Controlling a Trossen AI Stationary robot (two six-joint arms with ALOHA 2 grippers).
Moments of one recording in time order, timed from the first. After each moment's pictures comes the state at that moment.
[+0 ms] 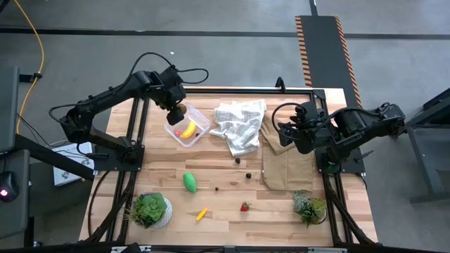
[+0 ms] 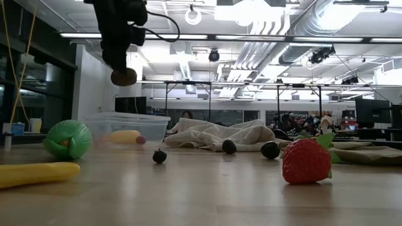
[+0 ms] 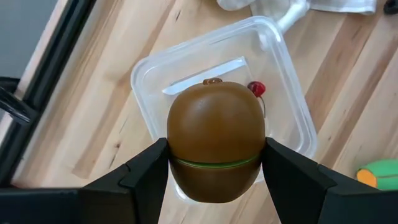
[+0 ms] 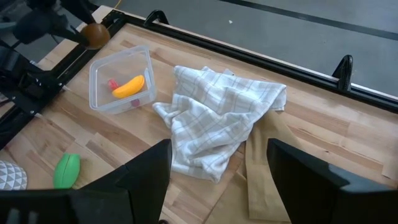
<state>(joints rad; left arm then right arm) 0.77 1.35 1.26 -1.16 0.08 0.17 0.34 1.30 1.64 -1.47 0.76 1.24</state>
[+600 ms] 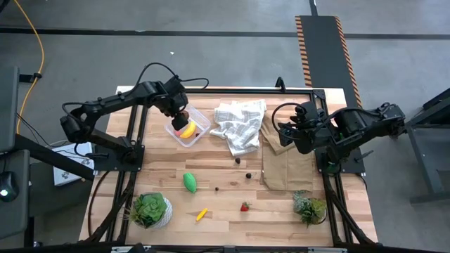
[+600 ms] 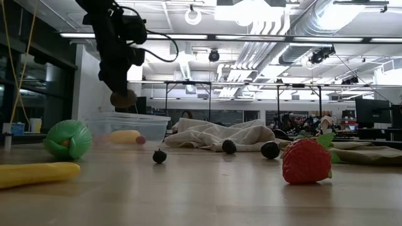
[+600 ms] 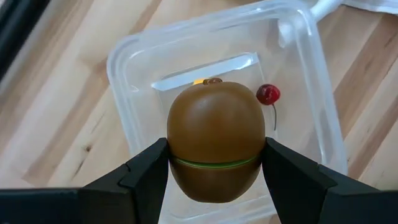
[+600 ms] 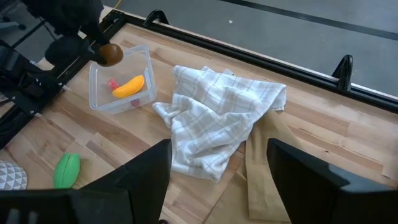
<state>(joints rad) 0.77 1.36 1.03 -0.94 0.09 0.06 0.34 1.30 1.64 -1.47 0.76 1.24</state>
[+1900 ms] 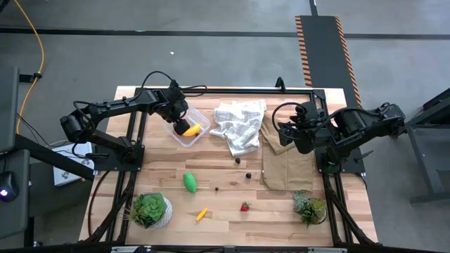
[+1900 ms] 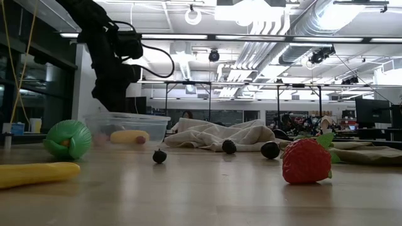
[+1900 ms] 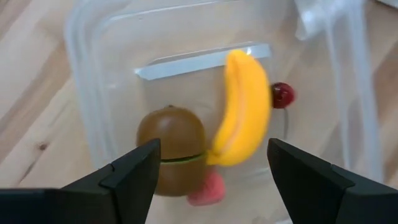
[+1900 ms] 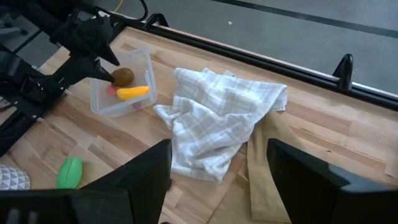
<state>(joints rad) 0.77 1.36 0.84 -0.73 0.13 -0.03 0.34 1.30 1.64 -1.47 0.77 1.26</state>
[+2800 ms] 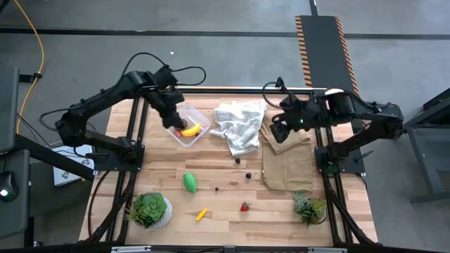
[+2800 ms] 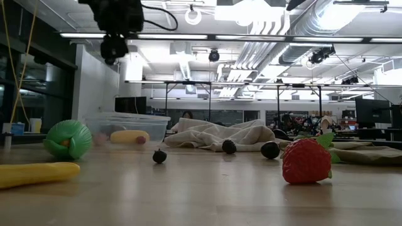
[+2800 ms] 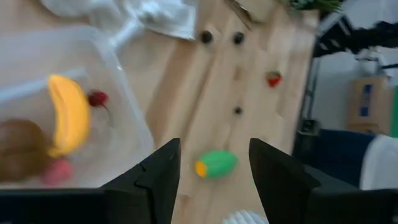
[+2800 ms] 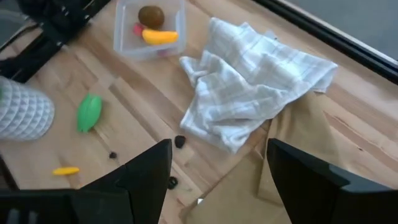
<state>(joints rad) 0.77 1.29 1.26 -1.22 0.65 0.03 0.07 1.30 1.64 -1.30 0.33 0.81</state>
